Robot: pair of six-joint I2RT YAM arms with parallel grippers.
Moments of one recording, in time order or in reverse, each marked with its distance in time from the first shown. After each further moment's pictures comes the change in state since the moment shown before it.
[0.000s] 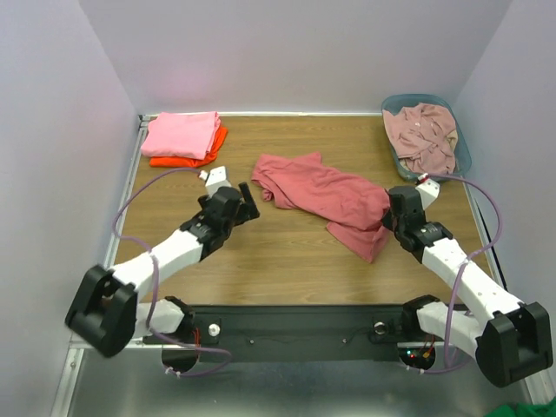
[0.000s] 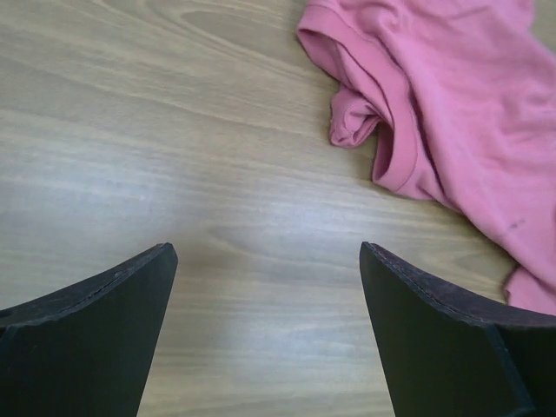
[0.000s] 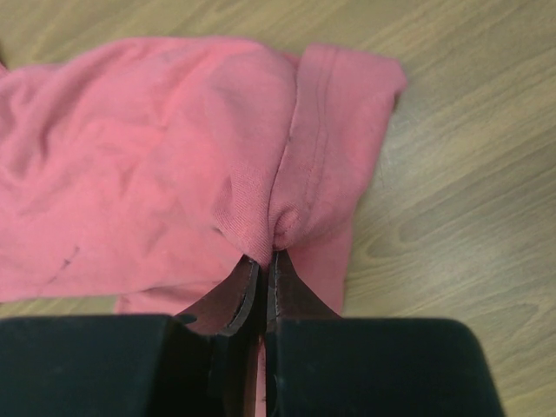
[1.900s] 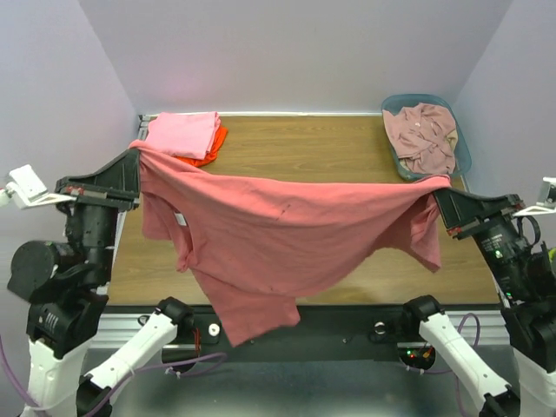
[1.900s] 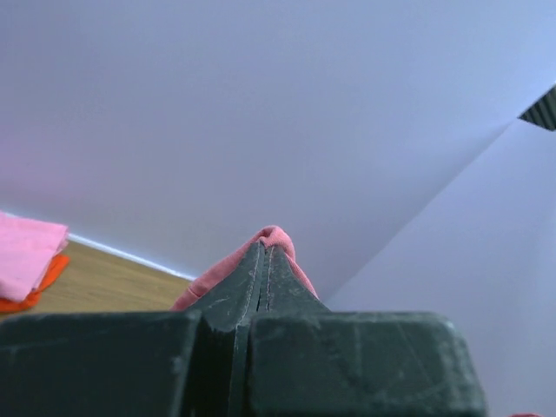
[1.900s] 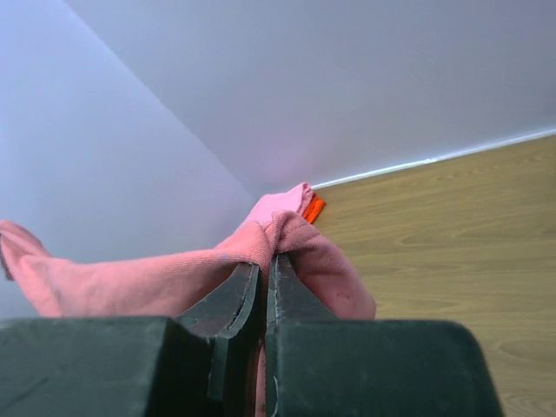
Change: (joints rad) left arm 0.087 -0.569 0.740 -0.305 0.018 0.096; right arm 0.001 -0.526 0.652 -0.228 -0.492 -0.090
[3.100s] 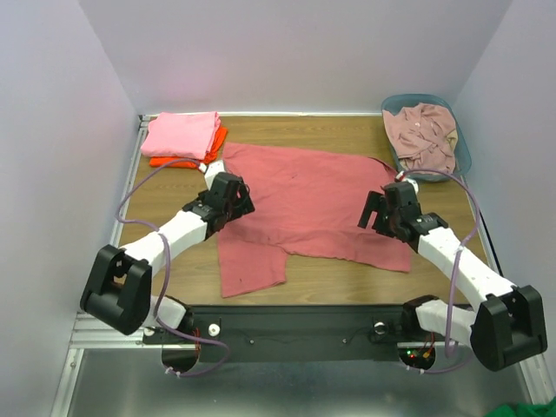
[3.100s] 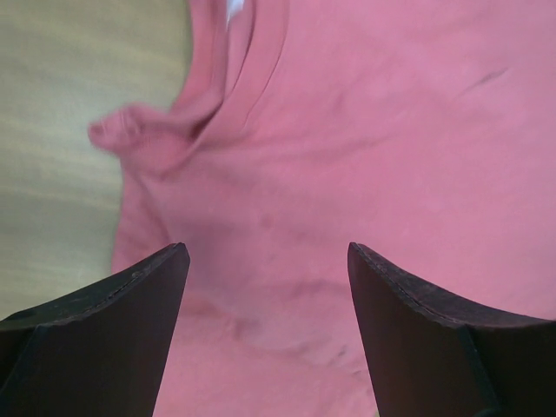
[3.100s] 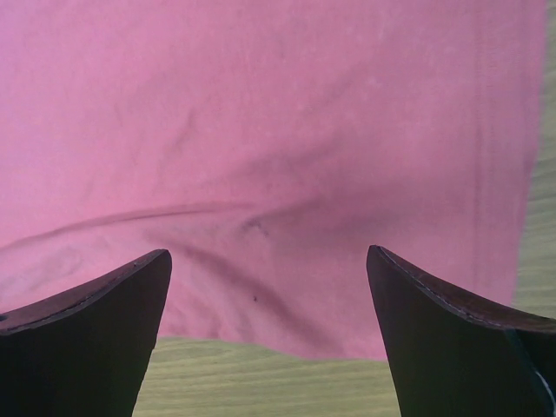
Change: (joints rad) left arm 0.019 0.772 -0.516 0.126 0.076 -0.111; right arm -0.019 0.614 -0.593 0.112 0.208 -0.080
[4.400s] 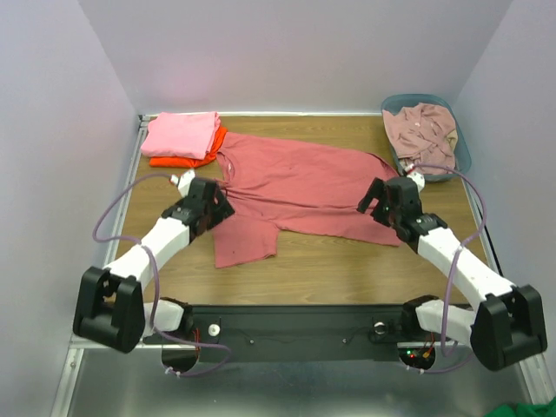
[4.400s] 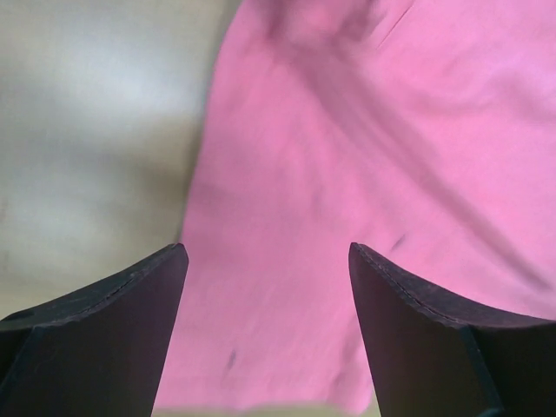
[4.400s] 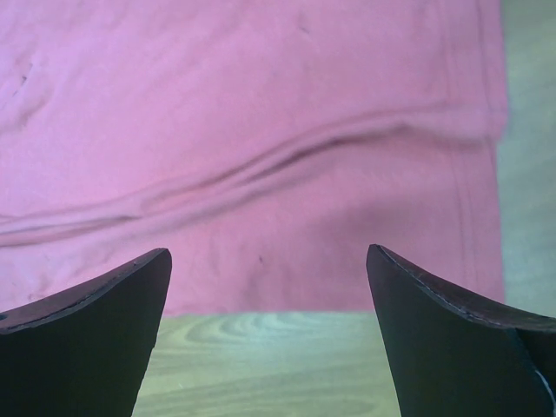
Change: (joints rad) left arm 0.162 -0.045 -0.016 -0.130 0.061 -0.084; right arm 0.000 0.073 0.021 0.201 0.042 0.100
